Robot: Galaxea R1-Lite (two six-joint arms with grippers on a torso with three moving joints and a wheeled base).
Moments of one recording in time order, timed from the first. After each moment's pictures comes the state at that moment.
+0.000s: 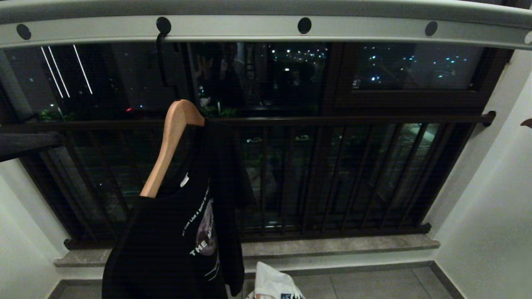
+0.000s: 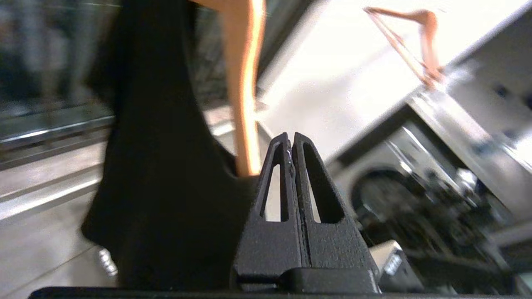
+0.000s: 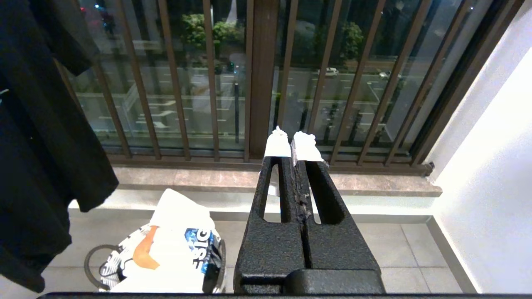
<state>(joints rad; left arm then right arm) 0.41 1.17 -1.11 0.32 -1.25 -0.14 0.00 0.00 0.00 0.01 0.02 -0.04</state>
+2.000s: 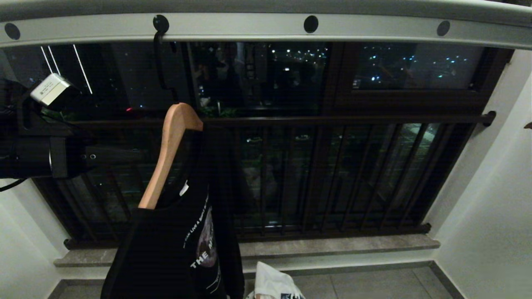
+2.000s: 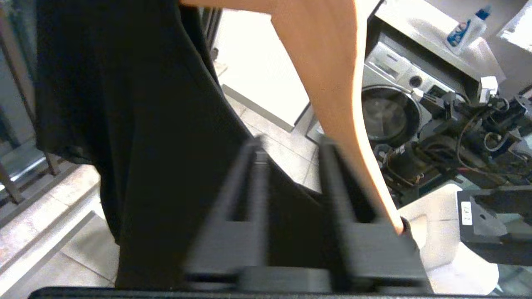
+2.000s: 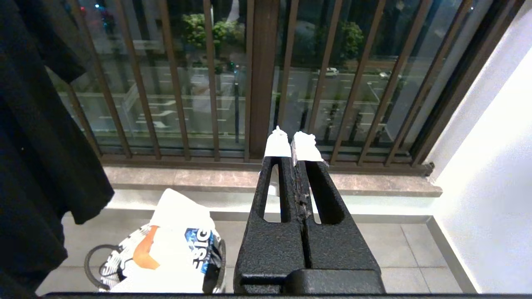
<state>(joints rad) 0.15 1.58 -1.23 0.32 -1.32 0.30 0.00 0.00 0.00 0.01 0.02 -0.04</state>
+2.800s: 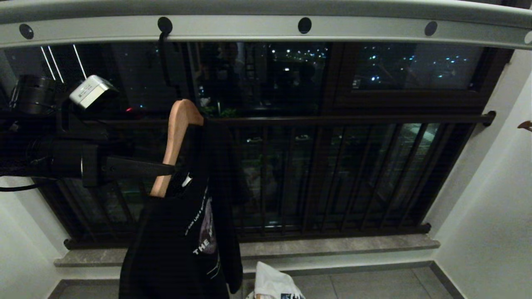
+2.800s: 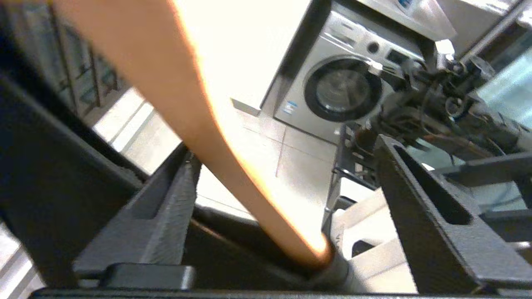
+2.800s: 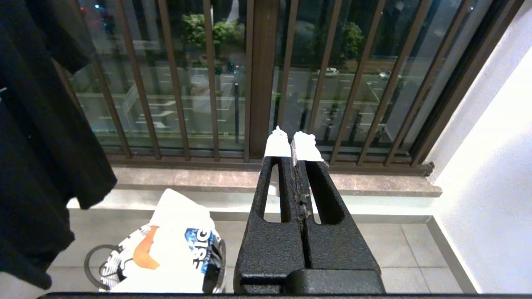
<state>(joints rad) -0.03 1.59 -1.25 0.32 -1.32 0.34 0.00 0.00 0.00 0.01 0.02 -0.04</state>
